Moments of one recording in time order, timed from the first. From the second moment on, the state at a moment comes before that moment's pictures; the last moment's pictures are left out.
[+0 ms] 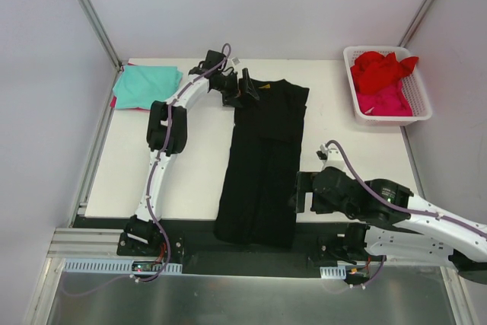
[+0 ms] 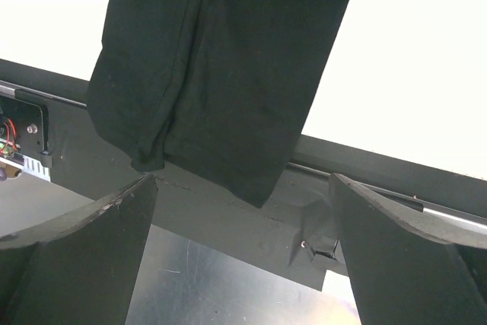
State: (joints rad) left arm -0.31 2.56 2.26 -0.59 0.73 -0.55; right arm 1.23 0.74 0.89 -1.10 0.36 1.01
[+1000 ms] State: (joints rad) left arm -0.15 2.57 2.25 -0.55 0.65 -0.58; right arm 1.23 0.76 0.90 -1.13 0.36 1.04
